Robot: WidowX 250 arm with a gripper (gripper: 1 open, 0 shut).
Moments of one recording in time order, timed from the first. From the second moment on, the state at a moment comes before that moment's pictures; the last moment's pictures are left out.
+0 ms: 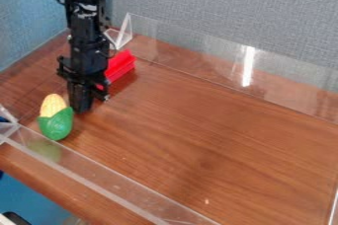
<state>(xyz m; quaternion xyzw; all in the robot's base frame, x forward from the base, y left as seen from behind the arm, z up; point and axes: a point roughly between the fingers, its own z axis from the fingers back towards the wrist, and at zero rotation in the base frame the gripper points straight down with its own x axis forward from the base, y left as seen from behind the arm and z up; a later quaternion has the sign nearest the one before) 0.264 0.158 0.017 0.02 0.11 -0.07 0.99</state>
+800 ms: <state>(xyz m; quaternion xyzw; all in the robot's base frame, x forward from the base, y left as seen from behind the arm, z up) 0.257 0.154 0.041 0.03 0.08 -0.15 0.99</state>
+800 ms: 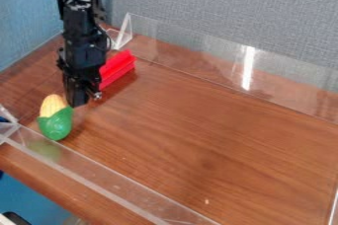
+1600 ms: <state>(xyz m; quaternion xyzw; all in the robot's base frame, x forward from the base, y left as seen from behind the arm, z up) 0.263 0.159 0.057 0.03 0.06 -0.29 0.95</state>
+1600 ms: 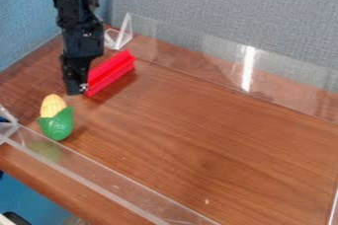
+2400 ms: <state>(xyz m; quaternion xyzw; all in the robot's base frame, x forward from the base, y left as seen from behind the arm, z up) 0.249 0.165 0.056 0.04 0.06 -0.27 0.96</state>
